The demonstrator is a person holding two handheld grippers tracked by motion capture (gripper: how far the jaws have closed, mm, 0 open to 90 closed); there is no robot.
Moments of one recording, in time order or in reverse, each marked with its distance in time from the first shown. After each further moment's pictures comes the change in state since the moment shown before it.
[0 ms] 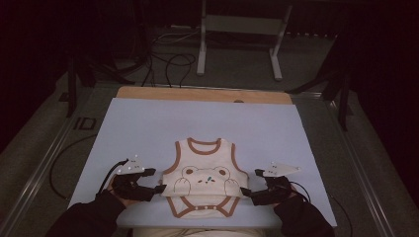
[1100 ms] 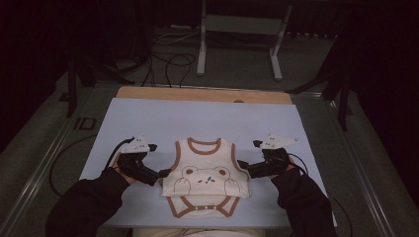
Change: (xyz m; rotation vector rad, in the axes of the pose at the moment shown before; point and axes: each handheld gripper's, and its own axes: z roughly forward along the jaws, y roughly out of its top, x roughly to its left) left arm 0.022 0.054 0.003 -0.048 0.015 0.110; right arm -0.025 0.071 0.000 -0.075 -0.057 -0.121
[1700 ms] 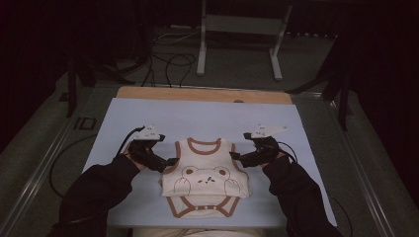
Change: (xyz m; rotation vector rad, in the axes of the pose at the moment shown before) left arm 0.023 0.019 0.033 0.014 -0.021 0.013; right arm -0.017 0.016 0.033 -0.005 0.076 0.001
